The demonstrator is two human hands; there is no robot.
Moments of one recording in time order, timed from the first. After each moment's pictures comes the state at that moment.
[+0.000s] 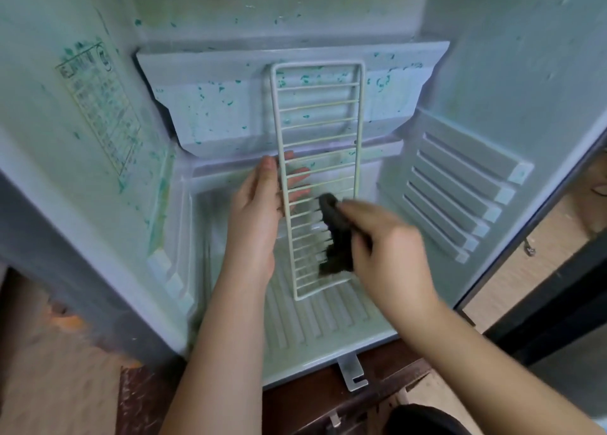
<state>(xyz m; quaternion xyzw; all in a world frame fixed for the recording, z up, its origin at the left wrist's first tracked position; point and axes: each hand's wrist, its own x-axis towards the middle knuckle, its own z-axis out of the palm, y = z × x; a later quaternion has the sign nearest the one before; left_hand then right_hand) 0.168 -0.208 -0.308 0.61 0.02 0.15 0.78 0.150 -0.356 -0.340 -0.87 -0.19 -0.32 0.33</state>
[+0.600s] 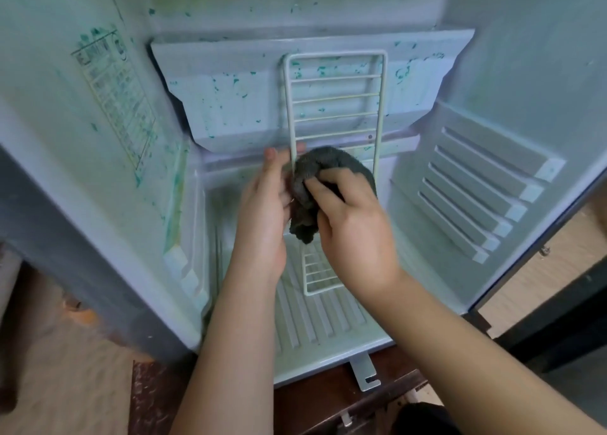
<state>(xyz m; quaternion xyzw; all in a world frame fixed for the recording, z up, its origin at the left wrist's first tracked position) 0.169 -0.201 -0.305 0.58 0.03 0.11 0.80 0.177 -0.307 -0.340 -0.85 -0.25 -0.39 0.25</state>
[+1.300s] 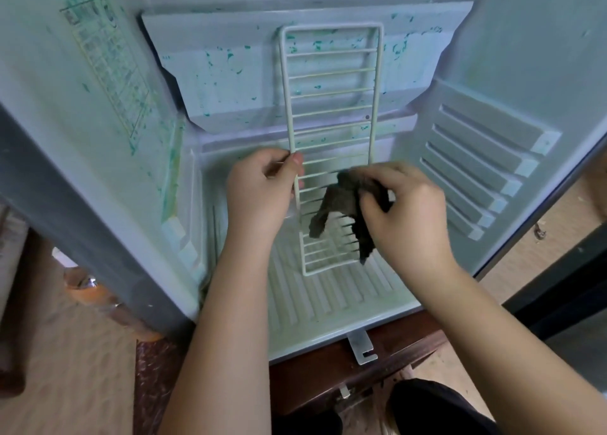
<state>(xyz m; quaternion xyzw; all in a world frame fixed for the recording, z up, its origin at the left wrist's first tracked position) 0.175 -0.188 -0.321 0.75 0.05 0.20 0.63 0.154 -0.355 -0.330 -0.85 -0.13 -0.32 0.39</state>
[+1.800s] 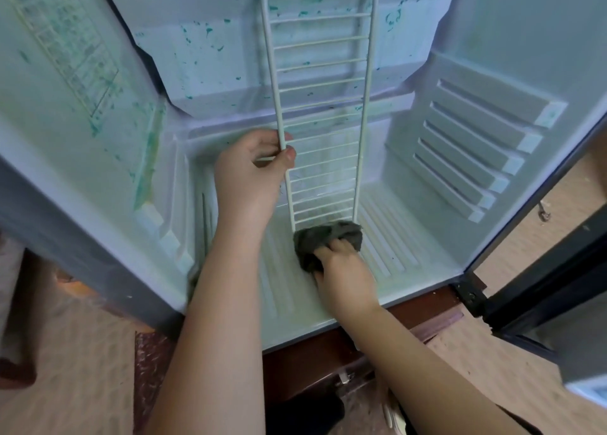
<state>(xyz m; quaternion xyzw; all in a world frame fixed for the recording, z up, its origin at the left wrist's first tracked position) 0.178 -0.186 -0.328 0.76 0.04 0.21 0.62 0.140 -0.311 -0.442 -0.96 -0.15 -0.12 0.21</state>
